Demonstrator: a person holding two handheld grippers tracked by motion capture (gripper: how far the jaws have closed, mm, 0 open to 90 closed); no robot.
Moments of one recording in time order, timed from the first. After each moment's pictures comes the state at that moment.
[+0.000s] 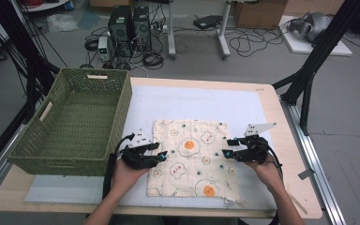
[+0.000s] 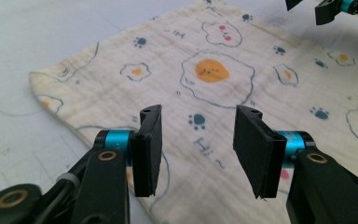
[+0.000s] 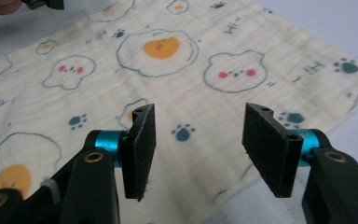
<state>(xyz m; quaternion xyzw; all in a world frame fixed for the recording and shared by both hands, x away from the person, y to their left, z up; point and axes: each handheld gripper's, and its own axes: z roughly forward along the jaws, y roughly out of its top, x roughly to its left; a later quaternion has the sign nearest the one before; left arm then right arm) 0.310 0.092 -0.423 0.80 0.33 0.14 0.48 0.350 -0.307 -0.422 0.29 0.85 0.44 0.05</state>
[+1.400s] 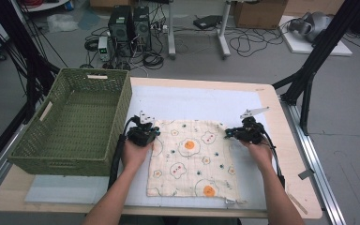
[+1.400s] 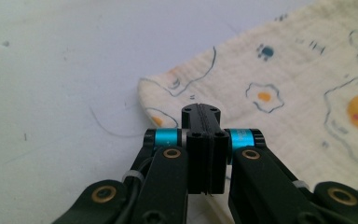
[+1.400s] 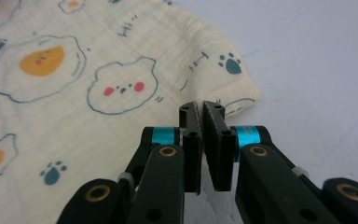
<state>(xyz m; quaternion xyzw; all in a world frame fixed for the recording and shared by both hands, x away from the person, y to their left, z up) 0.375 0.088 -0.432 0.77 0.44 0.20 0.42 0.413 -0.315 -0.432 0.35 0.84 0.40 0.07</state>
